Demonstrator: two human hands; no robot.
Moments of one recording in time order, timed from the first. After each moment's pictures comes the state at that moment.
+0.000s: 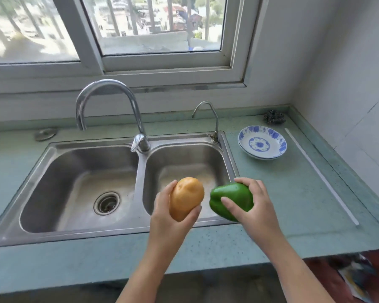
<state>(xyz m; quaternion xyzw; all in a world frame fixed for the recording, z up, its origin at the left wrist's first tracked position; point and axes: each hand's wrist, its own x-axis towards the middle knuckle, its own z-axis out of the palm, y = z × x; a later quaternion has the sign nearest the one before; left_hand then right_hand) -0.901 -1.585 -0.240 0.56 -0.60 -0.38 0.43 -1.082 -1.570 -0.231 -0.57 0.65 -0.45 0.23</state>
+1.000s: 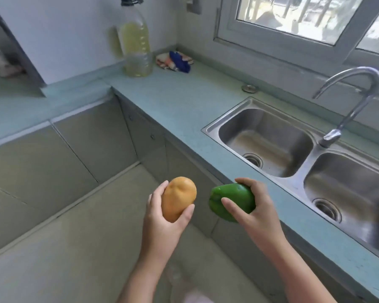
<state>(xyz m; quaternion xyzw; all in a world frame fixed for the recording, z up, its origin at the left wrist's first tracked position) -0.643 -1.287 -0.257 0.77 -0.27 -0.14 0.56 -0.776 -1.420 -0.230 -0.79 0.34 -0.29 0.42</state>
